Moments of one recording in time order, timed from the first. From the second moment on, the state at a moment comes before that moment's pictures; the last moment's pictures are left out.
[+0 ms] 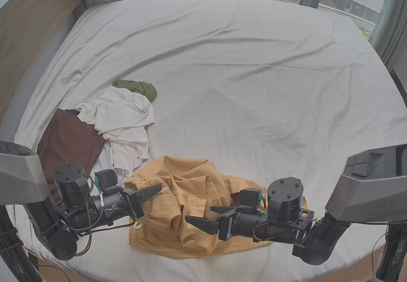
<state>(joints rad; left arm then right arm) -0.36 2.01 -0.22 -1.55 -0.43 -0.44 0.80 2.23 -0.59 -1.35 0.26 0.53</state>
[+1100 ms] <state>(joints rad) -0.35 2.02 -0.22 -1.55 -0.43 -0.44 0.77 2.31 -0.67 -1.42 0.17 0.63</state>
